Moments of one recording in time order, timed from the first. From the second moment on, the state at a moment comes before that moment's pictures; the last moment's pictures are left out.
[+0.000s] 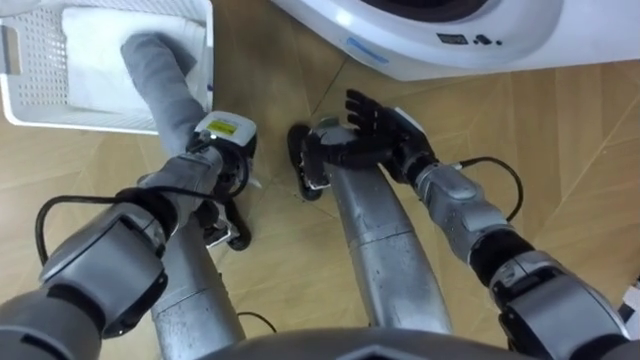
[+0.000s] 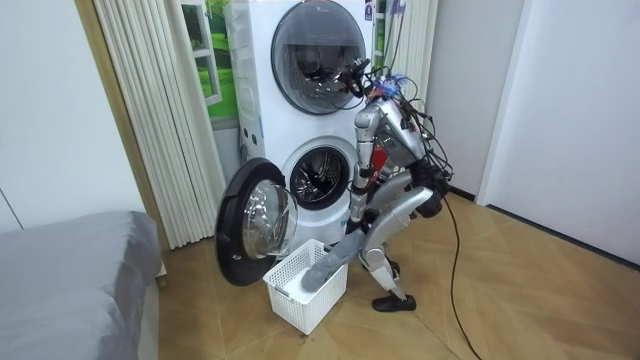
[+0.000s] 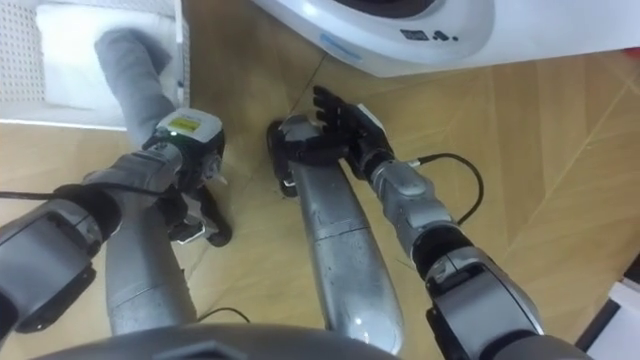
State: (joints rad) left arm -0.57 0.28 -0.75 1.24 0.89 -0.08 0.10; right arm -0.36 -0.19 0.46 0.97 0.50 -0.19 0.20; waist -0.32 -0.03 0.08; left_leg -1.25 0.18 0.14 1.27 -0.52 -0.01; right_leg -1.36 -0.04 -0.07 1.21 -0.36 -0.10
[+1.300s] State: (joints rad) left arm -0.40 0.19 -0.45 0.93 -0.49 -0.25 0.08; right arm -0.25 -0.23 0.44 1.12 0.34 -0.20 0.13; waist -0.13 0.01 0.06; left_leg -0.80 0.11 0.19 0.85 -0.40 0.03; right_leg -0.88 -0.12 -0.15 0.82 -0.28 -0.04
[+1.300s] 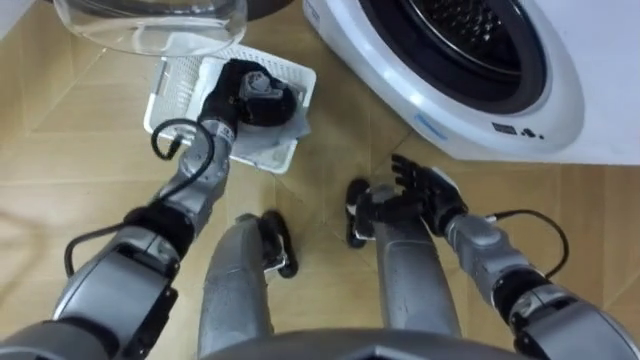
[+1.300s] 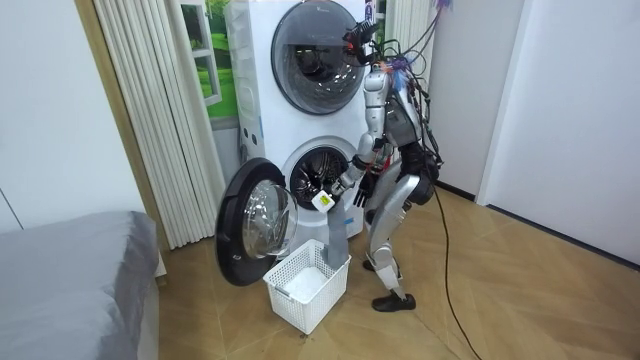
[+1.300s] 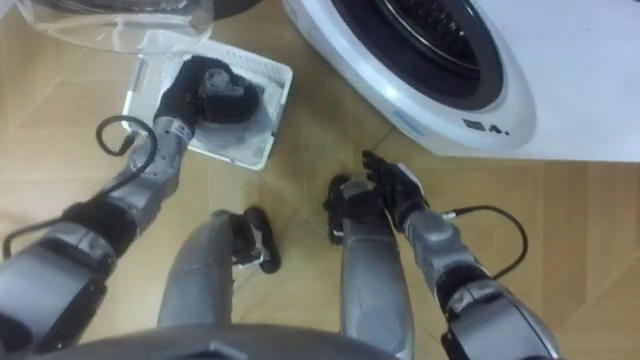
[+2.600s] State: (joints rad) left arm -0.25 0.16 -0.51 0.80 -1.14 -0.06 -0.38; right arm -0.17 -0.20 0.35 1.02 0.20 -0.11 0.13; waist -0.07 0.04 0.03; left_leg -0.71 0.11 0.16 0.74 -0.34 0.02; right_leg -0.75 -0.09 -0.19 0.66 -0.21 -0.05
